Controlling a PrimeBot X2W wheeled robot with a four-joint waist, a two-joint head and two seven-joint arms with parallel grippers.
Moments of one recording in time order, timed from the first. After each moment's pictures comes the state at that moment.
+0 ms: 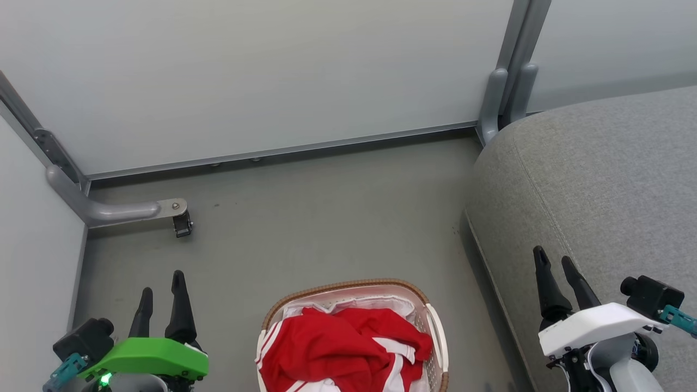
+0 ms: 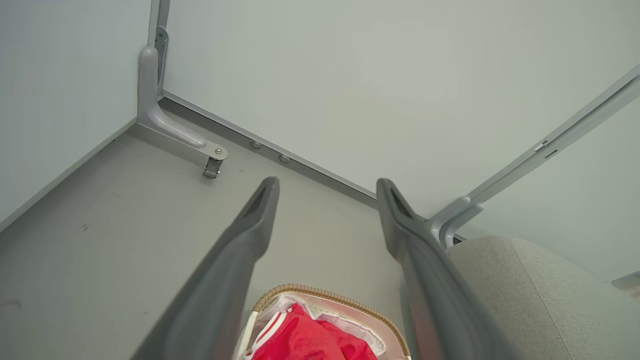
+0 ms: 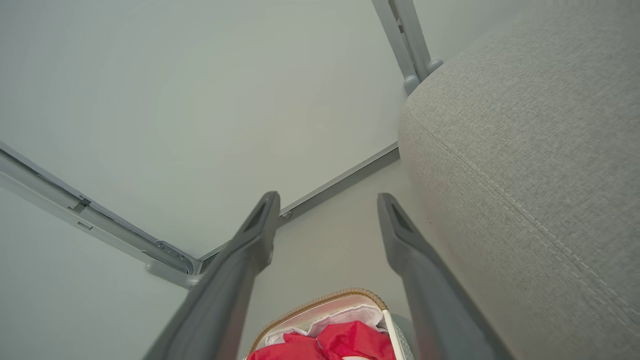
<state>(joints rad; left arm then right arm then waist) -0.05 0.04 0.02 0.30 -0.65 -0.08 -0.12 -0.08 -0.07 0.02 0.24 0.69 0.13 -0.12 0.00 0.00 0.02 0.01</state>
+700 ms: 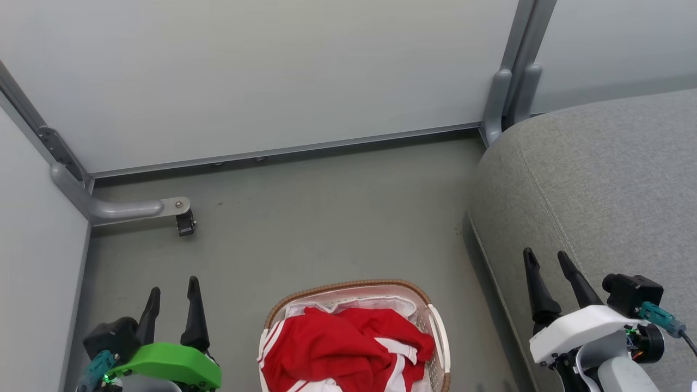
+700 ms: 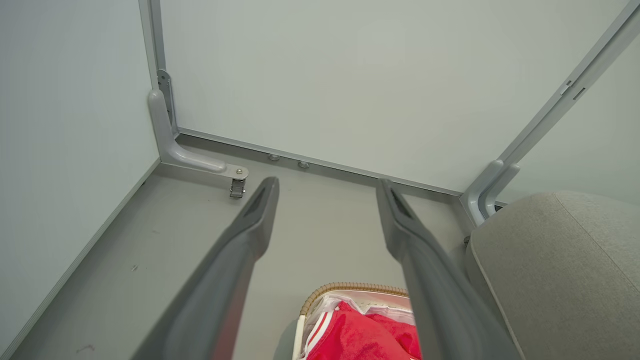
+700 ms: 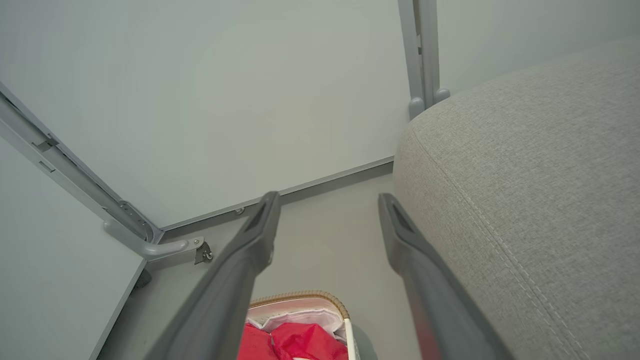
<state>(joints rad) -0.05 0.04 0.00 0.34 -0.40 -0.09 -0.17 -0.10 -0.09 0.05 0.28 0.47 0.13 -0.17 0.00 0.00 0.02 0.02</state>
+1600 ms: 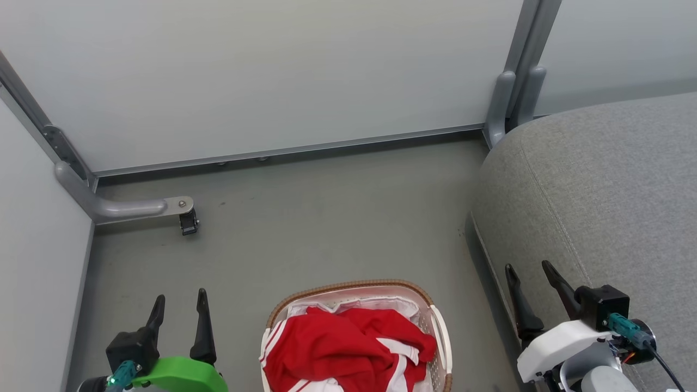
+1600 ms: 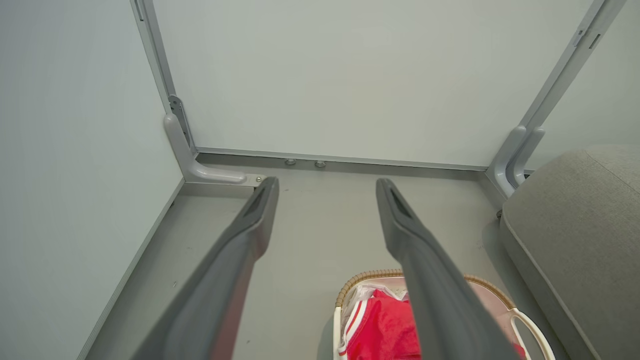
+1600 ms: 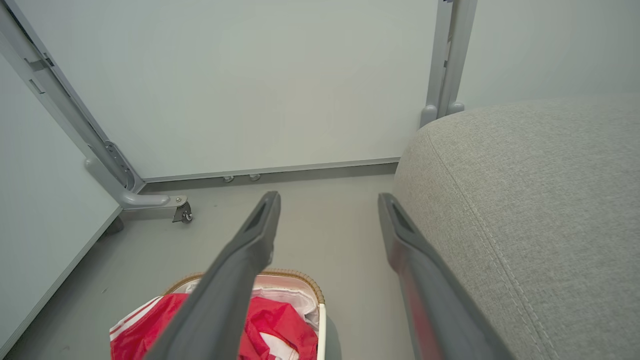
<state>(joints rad) -0.03 0.05 -0.02 0.37 -0.23 -0.08 -0.23 -0.10 -0.09 0.10 0.34 0.26 0.13 -0.23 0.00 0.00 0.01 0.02</state>
